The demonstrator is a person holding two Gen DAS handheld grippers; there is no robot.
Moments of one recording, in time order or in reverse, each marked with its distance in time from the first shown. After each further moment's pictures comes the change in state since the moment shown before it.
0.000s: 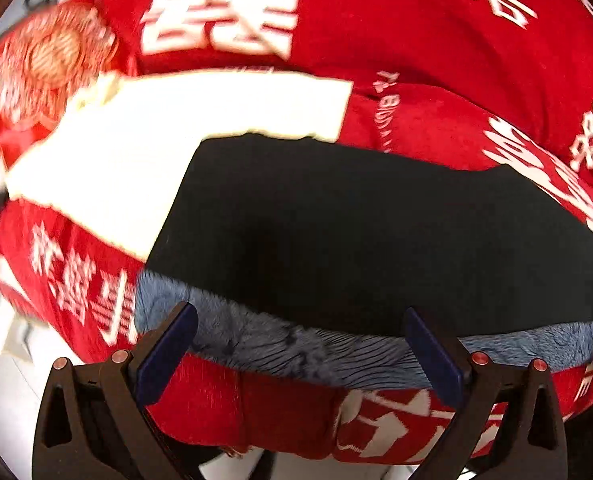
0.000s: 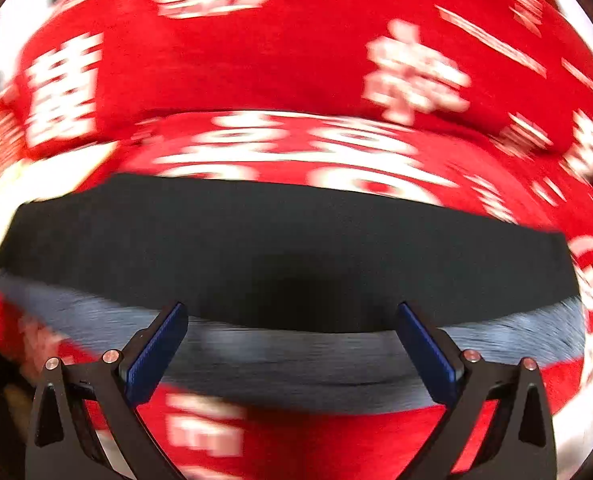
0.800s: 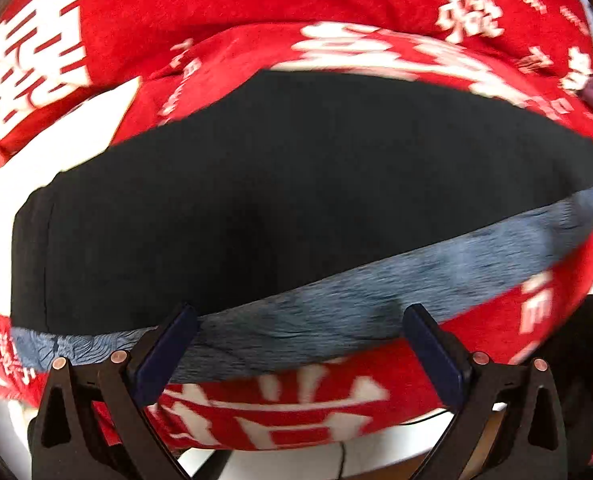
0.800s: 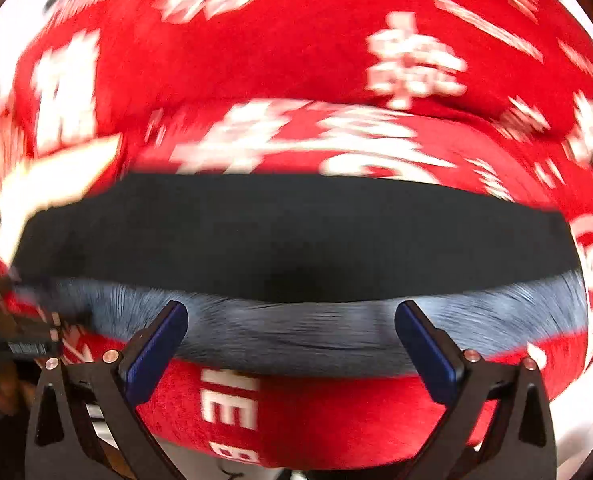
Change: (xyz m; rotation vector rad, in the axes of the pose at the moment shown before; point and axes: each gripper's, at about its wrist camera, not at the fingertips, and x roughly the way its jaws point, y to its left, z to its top) left arm -0.017 -0.199 -0.047 0.438 0.095 -0.170; right arm -0.023 -0.060 -0.008 0.181 0.007 -0.004
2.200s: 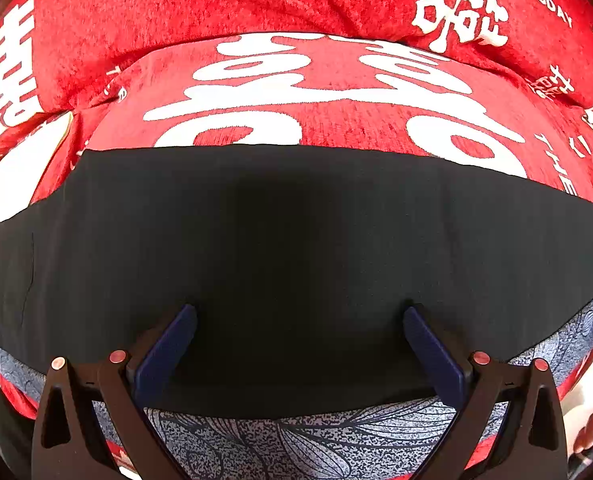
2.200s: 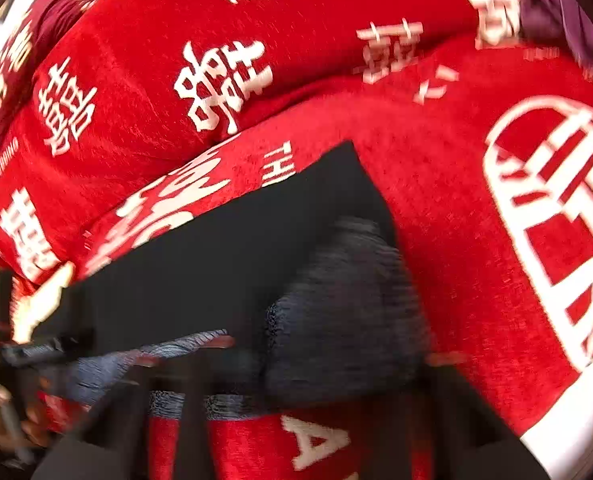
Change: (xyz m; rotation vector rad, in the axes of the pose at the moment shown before) left arm 0.051 -0.137 0.099 -0.138 0.051 0.046; right arm 0.020 -0.238 0.000 0.343 -0.067 0.092
